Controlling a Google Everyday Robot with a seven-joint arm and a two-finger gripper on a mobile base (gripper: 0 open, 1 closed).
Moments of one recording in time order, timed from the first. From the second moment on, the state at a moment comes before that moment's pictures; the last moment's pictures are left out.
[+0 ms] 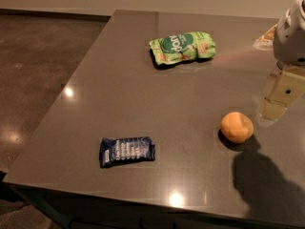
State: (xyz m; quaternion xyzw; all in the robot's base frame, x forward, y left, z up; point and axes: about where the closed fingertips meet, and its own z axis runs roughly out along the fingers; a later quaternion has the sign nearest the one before) arm 0.438 -0.216 0.977 -0.60 0.78 -0.04 0.16
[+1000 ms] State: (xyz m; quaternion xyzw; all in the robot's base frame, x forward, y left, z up) arm 0.439 -0.176 0.947 -0.62 0.77 -0.04 0.16
